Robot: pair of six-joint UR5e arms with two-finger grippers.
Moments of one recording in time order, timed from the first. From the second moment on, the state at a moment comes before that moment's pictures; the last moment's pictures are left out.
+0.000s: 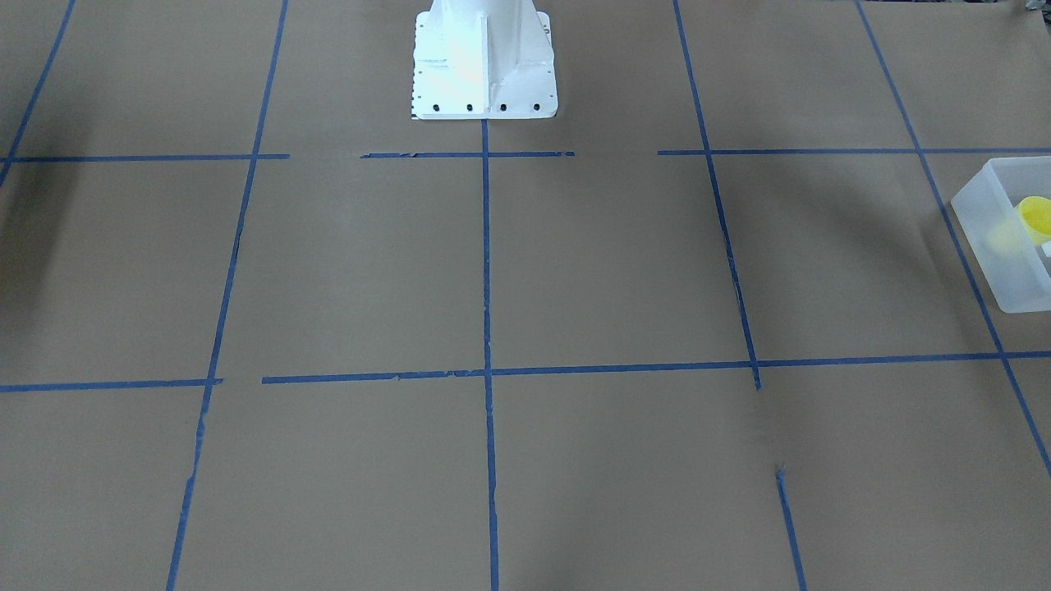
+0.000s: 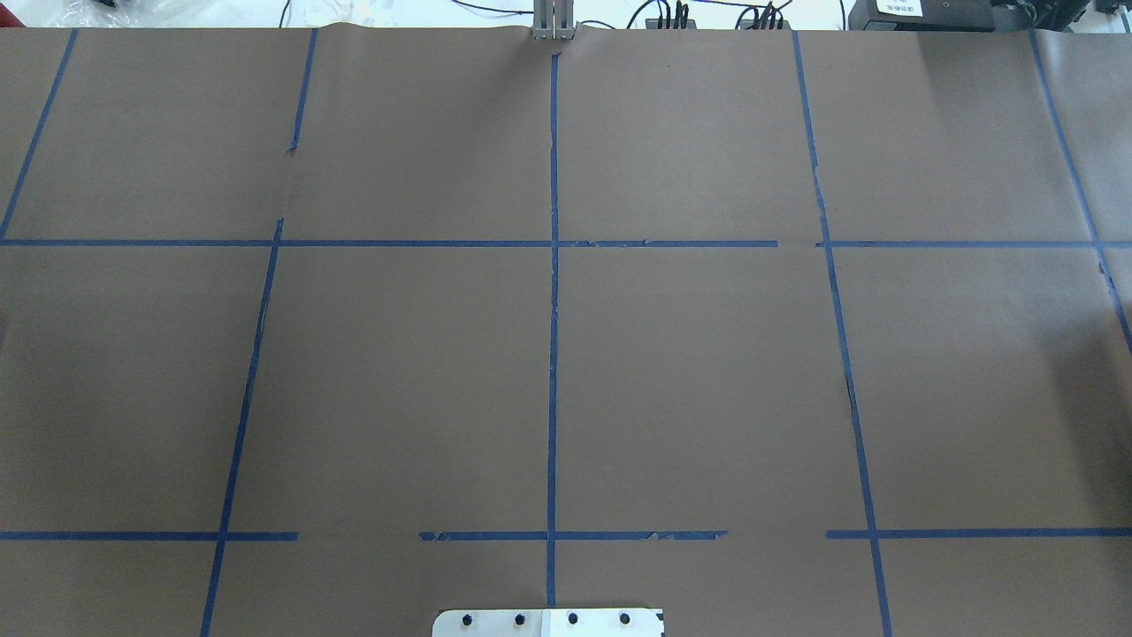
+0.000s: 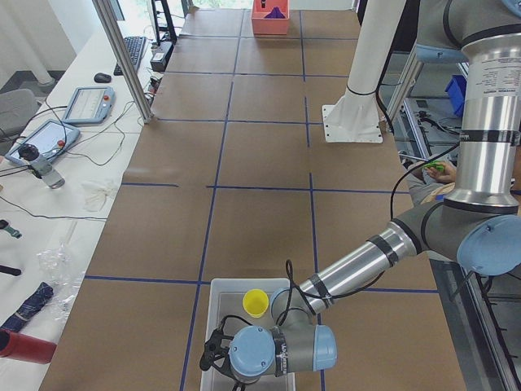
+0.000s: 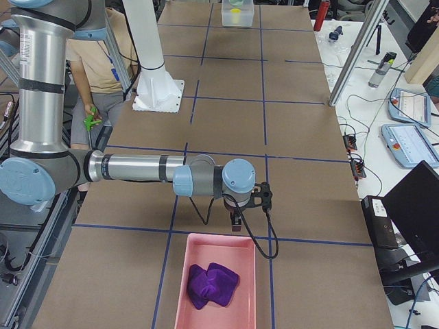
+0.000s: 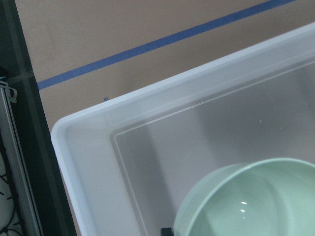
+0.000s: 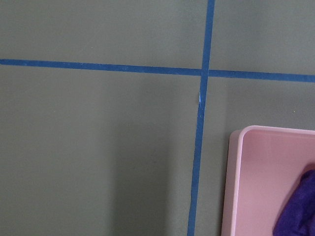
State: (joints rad) left arm -1.76 -1.57 -1.00 -2.14 -2.32 0.43; right arm 1.57 -1.69 1.71 -1.55 2.47 -0.04
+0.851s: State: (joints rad) left arm -1.69 -1.53 -1.64 -1.64 -2.28 0.23; right arm 1.59 -1.64 1.74 -1.60 2.40 -0.05
